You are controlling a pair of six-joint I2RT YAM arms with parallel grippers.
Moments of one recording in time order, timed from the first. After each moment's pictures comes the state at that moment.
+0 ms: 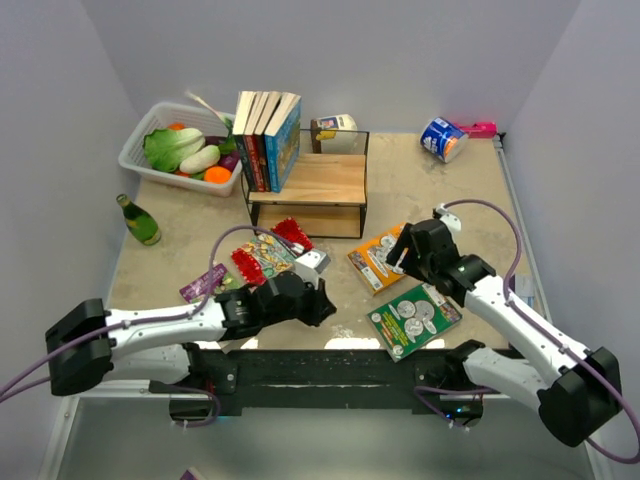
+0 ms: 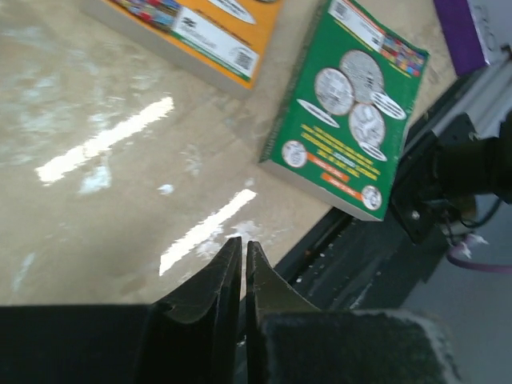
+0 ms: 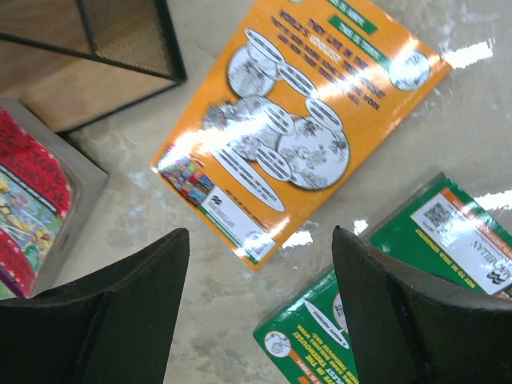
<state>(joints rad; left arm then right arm) -1.14 1.13 0.58 0.00 -0.15 -0.66 0.51 1.01 0.75 -0.55 0.29 0.86</state>
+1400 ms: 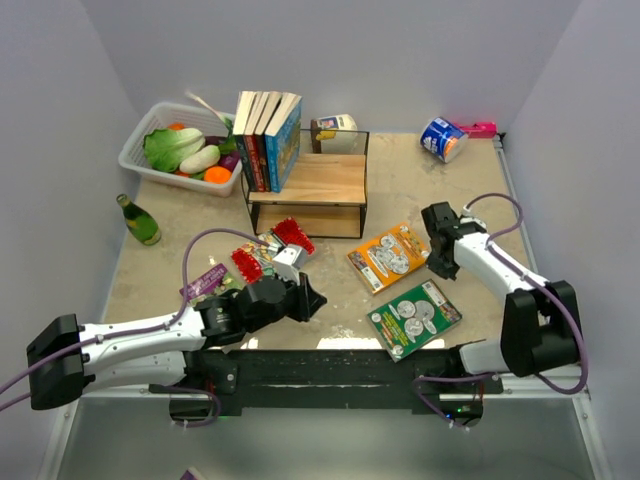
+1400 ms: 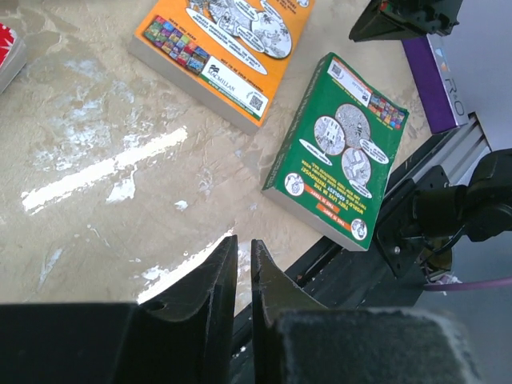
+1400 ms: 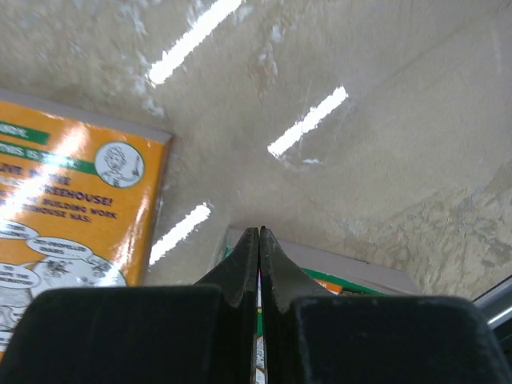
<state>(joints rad) -1.14 0.99 0.50 0.05 -0.24 -0.72 0.23 1.39 0.86 -0.77 0.46 0.87</state>
